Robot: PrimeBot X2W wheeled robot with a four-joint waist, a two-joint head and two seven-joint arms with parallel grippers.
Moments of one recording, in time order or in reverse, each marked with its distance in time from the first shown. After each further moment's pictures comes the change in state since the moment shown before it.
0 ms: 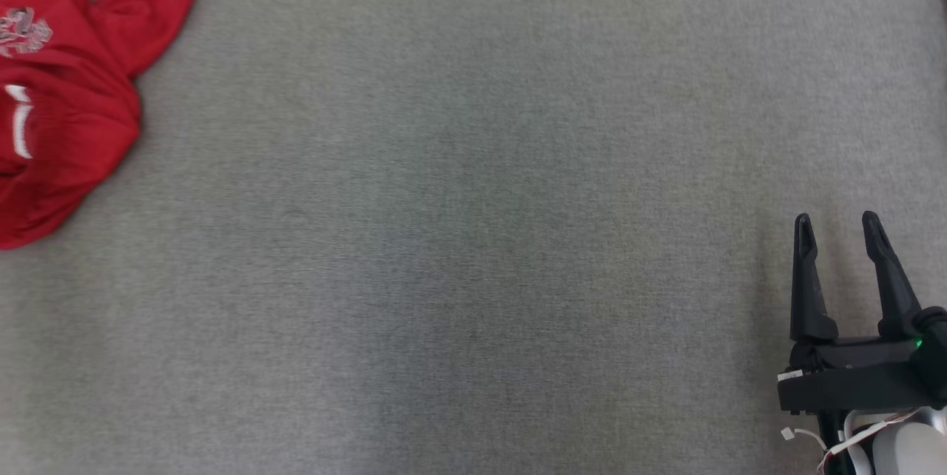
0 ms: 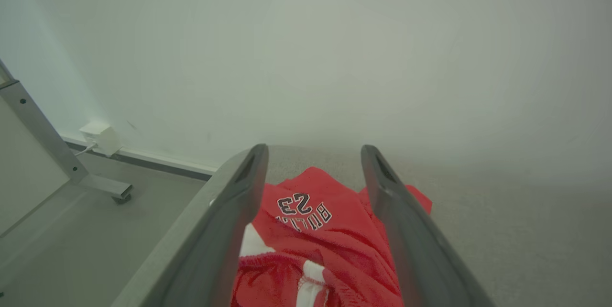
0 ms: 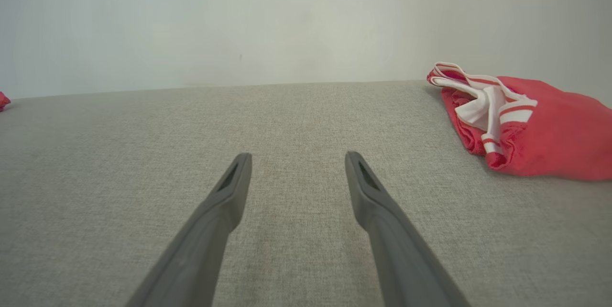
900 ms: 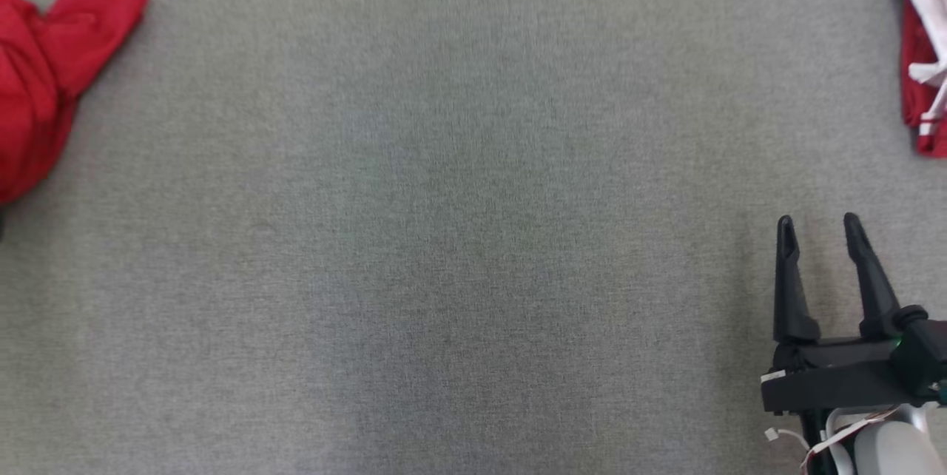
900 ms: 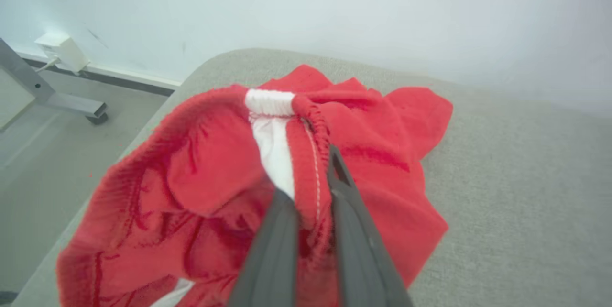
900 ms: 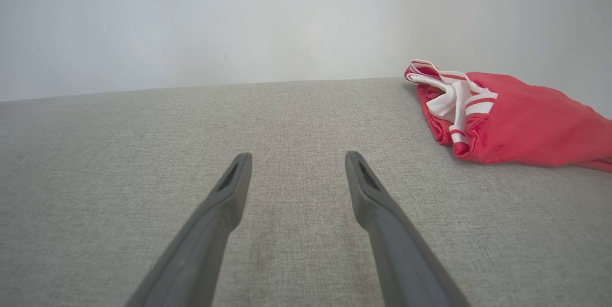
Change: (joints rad) left arm -0.024 0.095 -0.276 0.280 -0.266 0.000 0.063; right arm -0.014 0.020 0.009 0.012 -0.013 0.000 0.008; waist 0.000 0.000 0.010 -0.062
